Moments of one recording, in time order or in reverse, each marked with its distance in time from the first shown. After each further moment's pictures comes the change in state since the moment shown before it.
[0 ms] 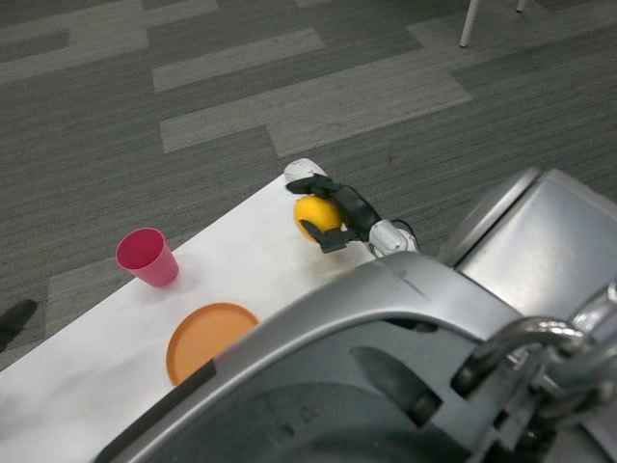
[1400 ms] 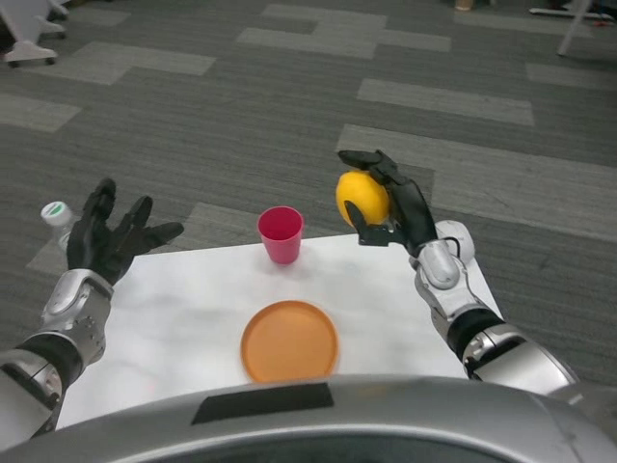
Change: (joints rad) left arm 0.065 0.001 0.064 -0.046 0.001 -0.015 0.000; right arm -0.226 -0.001 0.401 -0.232 0.135 0.000 -0.090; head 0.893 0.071
